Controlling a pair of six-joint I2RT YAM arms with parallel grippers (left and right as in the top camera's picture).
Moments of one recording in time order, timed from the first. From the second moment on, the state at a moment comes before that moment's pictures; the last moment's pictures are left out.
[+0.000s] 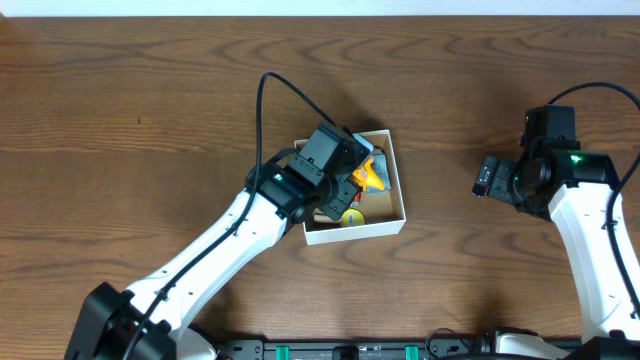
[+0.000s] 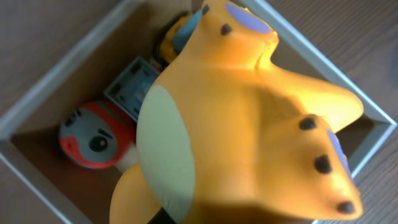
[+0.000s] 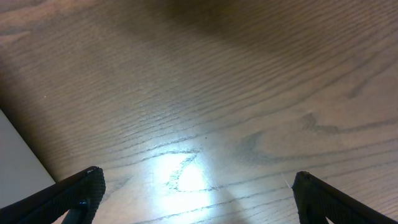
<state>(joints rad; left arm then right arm) -0.68 1.52 1.12 -0.64 0.07 -0.02 -0.07 1.38 1.08 -1.02 0.09 0.33</state>
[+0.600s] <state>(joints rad) -0.70 1.53 1.12 -0.79 0.07 -0.07 -0.07 1.38 1.08 -1.02 0.09 0.33</state>
